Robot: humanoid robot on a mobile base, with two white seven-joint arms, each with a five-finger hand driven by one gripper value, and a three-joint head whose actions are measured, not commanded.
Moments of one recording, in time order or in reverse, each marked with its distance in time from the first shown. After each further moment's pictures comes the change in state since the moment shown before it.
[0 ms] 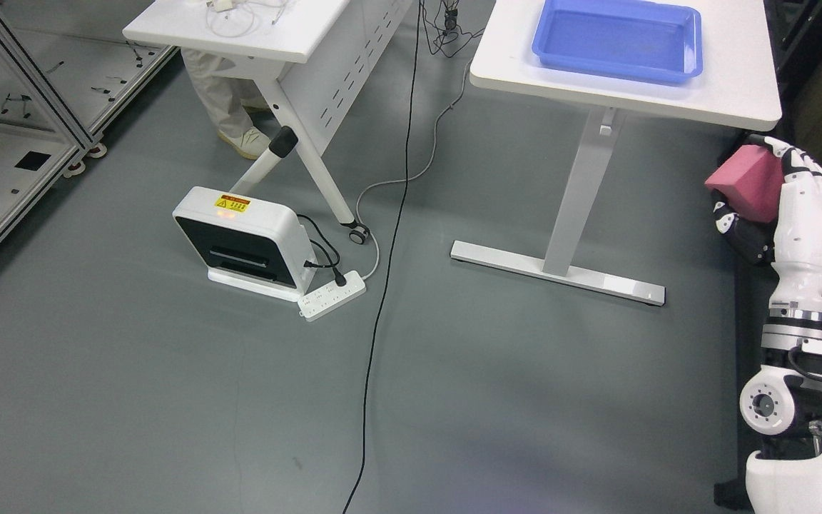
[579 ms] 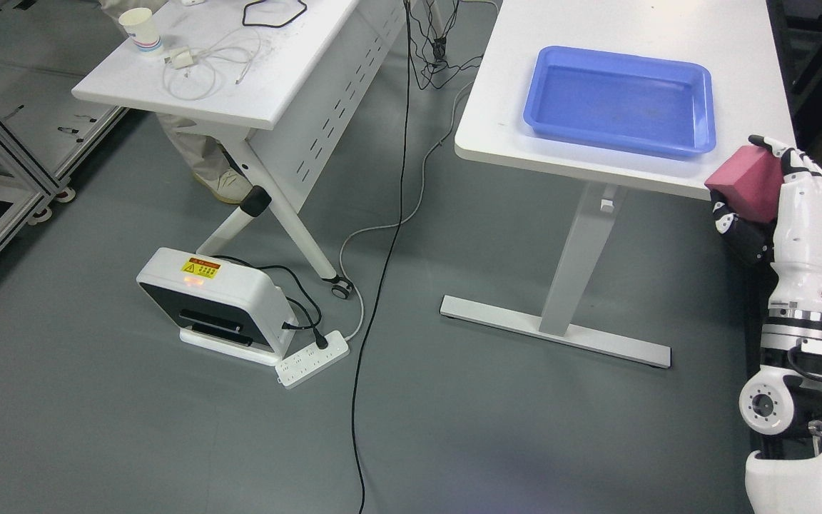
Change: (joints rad) left arm 0.000 0.000 0.000 0.000 0.000 0.000 0.000; right arm 0.000 0.002 0.000 0.001 0.000 -0.001 0.000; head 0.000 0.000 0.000
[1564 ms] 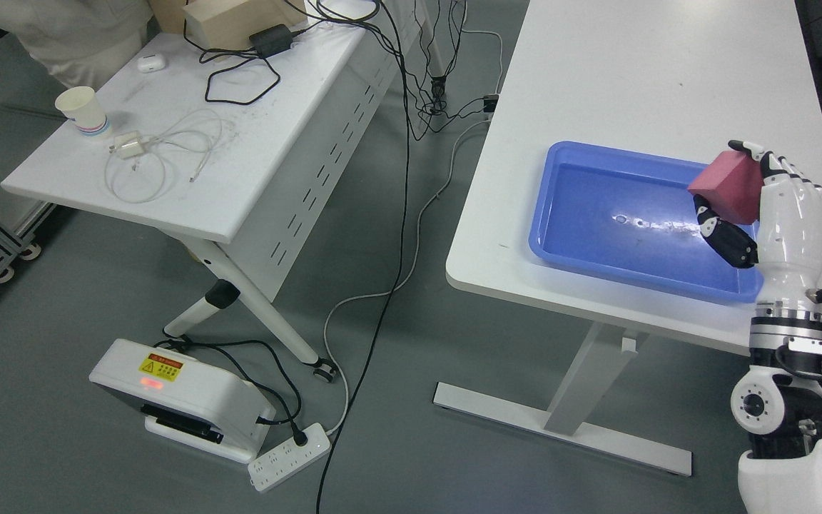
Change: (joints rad) left arm 0.000 0.000 0.000 0.000 0.000 0.000 0.000; right arm -0.001 0.005 0.025 0.006 0.007 -0.003 0.057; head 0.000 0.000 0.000
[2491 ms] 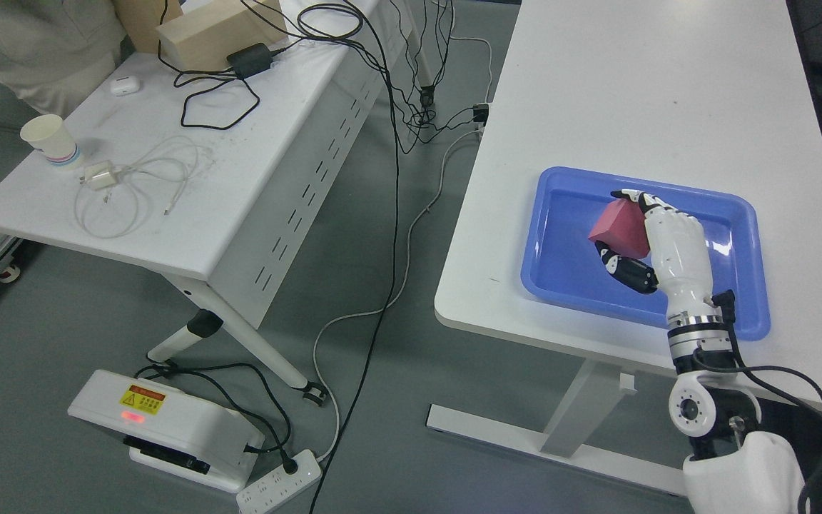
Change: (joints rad) left arm 0.000 0.000 0.000 0.000 0.000 0.000 0.000; right arm -0.008 0.062 0.124 0.102 0.023 -0.014 0.155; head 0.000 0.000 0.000
